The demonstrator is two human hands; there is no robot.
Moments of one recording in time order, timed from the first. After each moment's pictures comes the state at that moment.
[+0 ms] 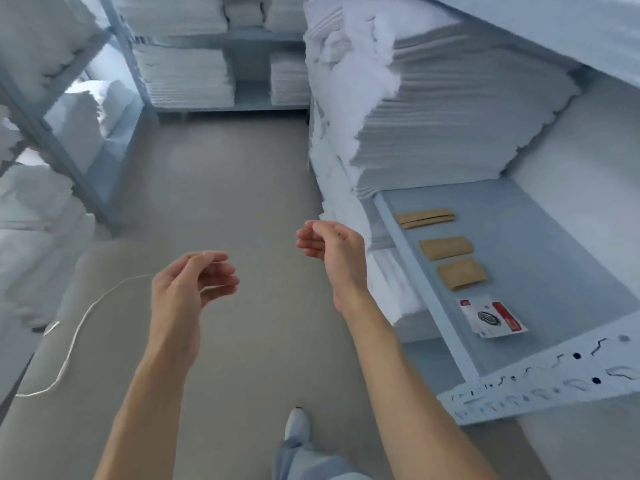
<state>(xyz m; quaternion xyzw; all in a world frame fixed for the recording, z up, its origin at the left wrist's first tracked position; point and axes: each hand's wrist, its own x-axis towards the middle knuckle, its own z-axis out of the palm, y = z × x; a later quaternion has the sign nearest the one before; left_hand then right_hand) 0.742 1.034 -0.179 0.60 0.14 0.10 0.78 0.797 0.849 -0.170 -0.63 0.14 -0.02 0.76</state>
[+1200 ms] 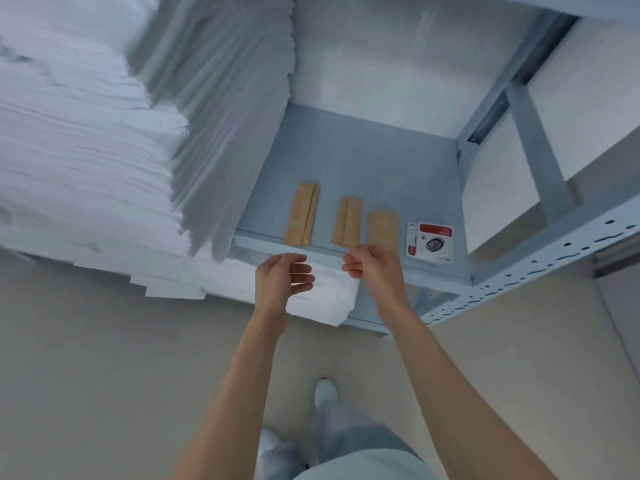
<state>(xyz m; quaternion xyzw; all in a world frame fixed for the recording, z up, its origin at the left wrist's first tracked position) 1.185 0.809 -0.274 0.63 -0.09 -0.50 0.59 1.039 0.737 -0.261 -0.49 0.58 -0.33 0.55</state>
